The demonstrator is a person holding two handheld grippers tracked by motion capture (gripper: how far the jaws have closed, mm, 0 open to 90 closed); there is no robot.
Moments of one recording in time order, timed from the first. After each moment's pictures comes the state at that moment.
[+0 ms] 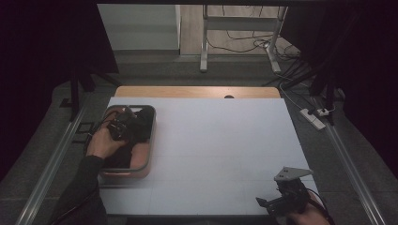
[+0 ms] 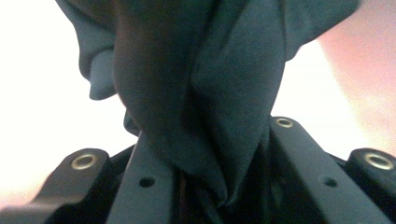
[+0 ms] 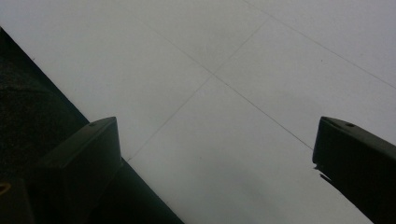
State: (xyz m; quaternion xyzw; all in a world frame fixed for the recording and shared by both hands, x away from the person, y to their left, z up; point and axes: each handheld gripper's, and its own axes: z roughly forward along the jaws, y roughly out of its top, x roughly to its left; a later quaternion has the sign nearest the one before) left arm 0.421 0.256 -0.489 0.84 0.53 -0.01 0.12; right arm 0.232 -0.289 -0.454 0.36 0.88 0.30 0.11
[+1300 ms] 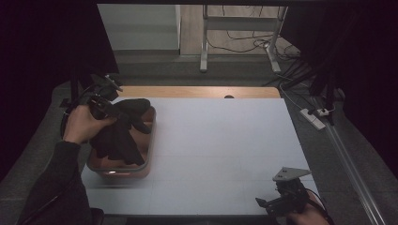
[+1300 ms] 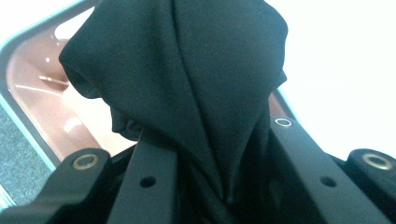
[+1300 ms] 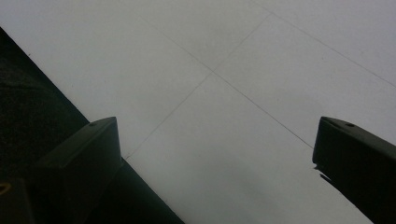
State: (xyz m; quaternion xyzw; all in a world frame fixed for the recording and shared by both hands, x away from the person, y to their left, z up) left arm 0.405 0.270 -0.362 0.84 0.50 0.01 0.21; right arm 0.232 -0.287 -0.455 0.36 0.88 0.29 0.12
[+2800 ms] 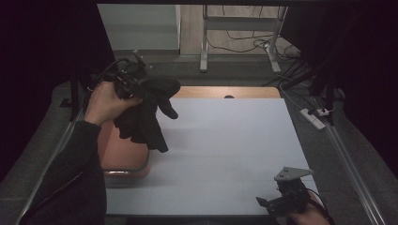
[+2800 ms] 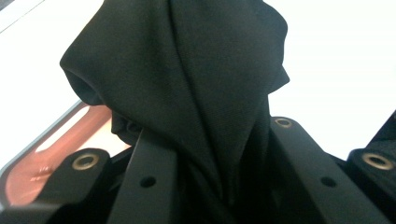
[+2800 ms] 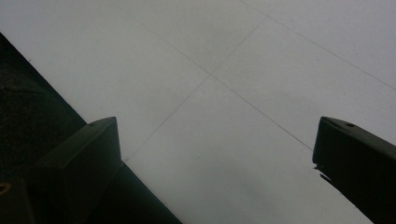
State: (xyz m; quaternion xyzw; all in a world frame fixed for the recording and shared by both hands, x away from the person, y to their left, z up) left arm 0.414 0.181 -0.283 0.88 0.40 0.04 0.24; right arm 0.232 -0.289 -0.454 0.36 0.87 0.30 0.12
